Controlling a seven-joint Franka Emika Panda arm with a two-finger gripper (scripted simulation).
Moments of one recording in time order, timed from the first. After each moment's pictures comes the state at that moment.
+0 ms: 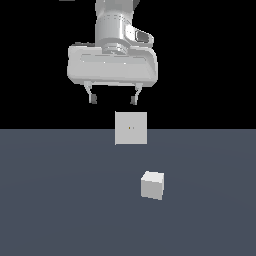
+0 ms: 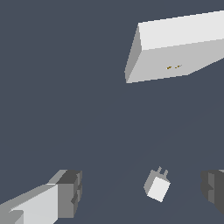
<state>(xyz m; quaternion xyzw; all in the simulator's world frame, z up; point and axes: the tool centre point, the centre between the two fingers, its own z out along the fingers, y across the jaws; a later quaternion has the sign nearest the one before) -0.004 0.033 0.165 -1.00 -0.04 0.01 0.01</state>
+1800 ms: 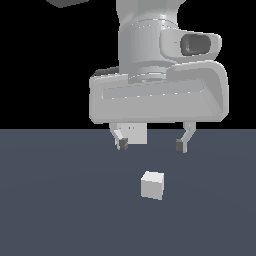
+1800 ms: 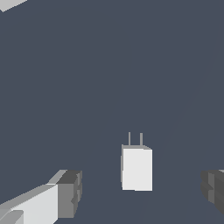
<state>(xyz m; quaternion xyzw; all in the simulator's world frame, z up) -0.091 -0.035 0.072 -0.99 0.16 -0.06 -0.01</state>
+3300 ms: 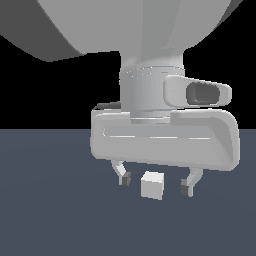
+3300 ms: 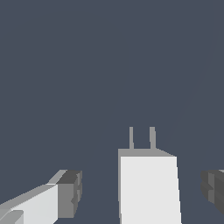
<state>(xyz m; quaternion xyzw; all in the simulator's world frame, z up) -0.100 -0.039 0.014 -0.98 0.17 -0.07 -0.01</state>
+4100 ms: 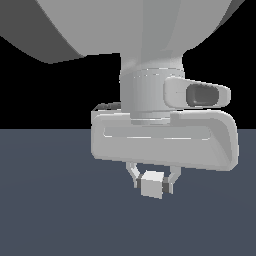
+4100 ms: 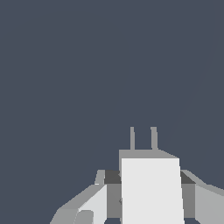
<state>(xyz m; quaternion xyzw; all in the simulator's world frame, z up) -0.098 -0.039 0.013 -0.98 0.17 -0.07 -0.01</state>
